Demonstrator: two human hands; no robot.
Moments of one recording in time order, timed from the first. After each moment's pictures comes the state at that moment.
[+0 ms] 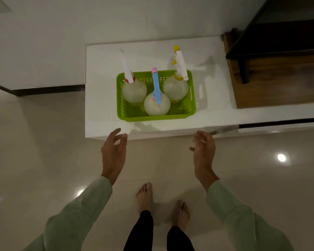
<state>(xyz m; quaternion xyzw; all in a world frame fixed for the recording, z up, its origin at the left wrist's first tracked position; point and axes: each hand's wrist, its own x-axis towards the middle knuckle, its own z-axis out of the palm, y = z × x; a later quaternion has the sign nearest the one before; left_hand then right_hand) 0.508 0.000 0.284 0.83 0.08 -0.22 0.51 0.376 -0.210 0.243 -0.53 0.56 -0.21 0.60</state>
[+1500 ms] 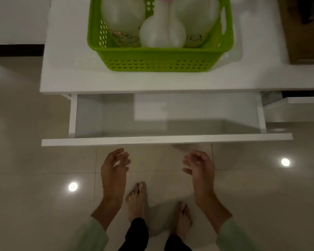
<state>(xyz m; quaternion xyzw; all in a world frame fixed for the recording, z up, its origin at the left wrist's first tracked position) 0.382 0.041 0.103 0.75 0.21 -0.23 0.58 0.277 -0.145 0.084 -0.52 0.55 -0.10 0.65</state>
